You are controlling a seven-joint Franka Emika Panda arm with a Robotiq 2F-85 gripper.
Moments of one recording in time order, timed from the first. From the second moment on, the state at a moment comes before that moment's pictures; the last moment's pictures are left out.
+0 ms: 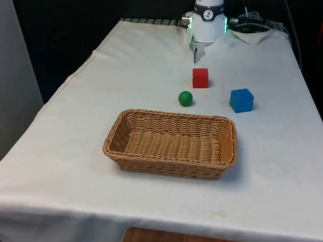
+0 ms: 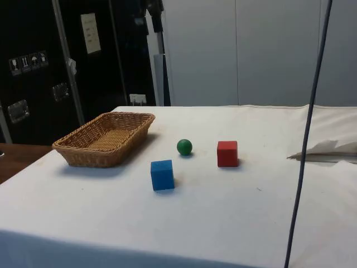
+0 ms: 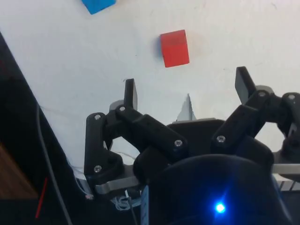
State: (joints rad) arm 0.31 0.05 -0.34 -1.89 0.03 1.85 -0.07
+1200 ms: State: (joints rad) arm 0.31 0.02 -0.38 -2.18 0.02 2.19 -0.24
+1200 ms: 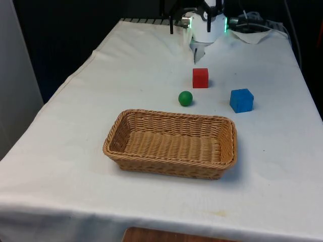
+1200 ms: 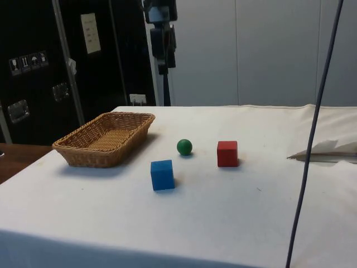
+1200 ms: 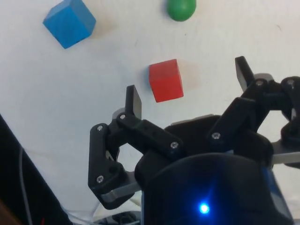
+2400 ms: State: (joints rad) arm 0.31 0.17 -0.39 -2.37 0.03 2.58 -0.35
